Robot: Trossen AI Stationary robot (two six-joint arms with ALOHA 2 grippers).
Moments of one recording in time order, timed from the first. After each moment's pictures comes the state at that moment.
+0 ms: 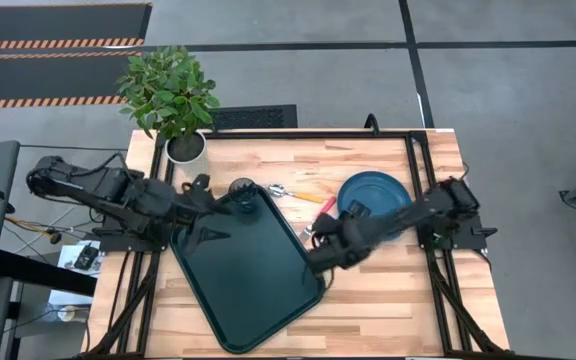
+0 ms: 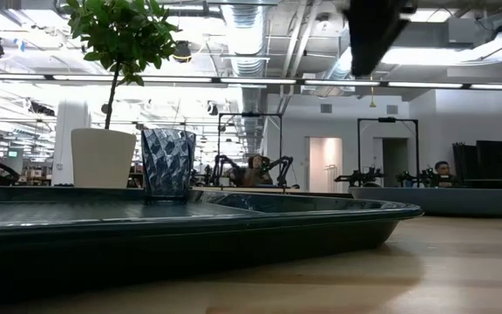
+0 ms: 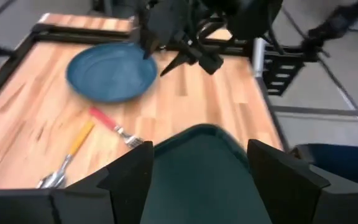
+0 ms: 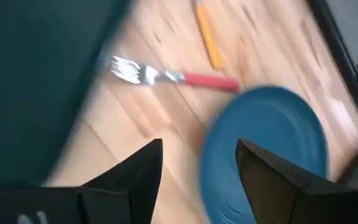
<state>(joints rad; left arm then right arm) -0.31 0.96 1.15 -0.70 -0.19 -0.26 0.36 1.88 1.73 -1.53 0.52 0.93</state>
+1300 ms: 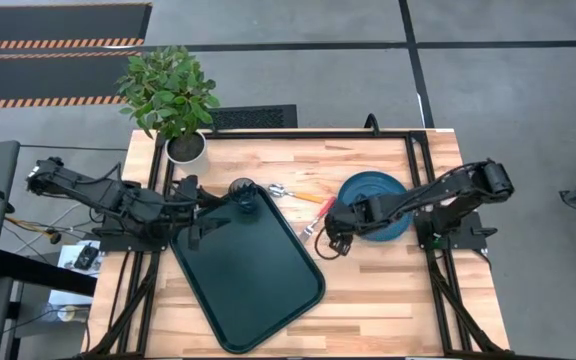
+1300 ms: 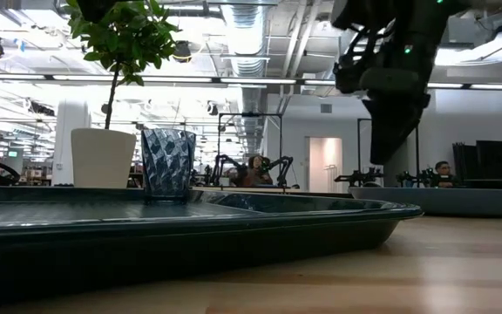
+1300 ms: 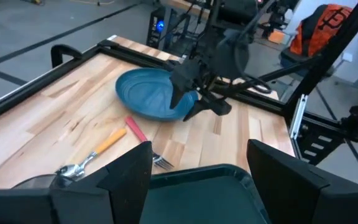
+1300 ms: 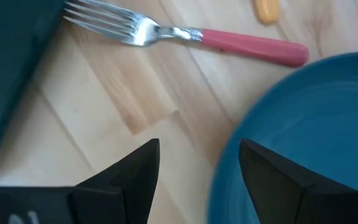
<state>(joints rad) -0.35 0.77 0.81 -0.38 -0.46 -0.46 0.14 1.56 1.00 -0.75 0.24 0.66</state>
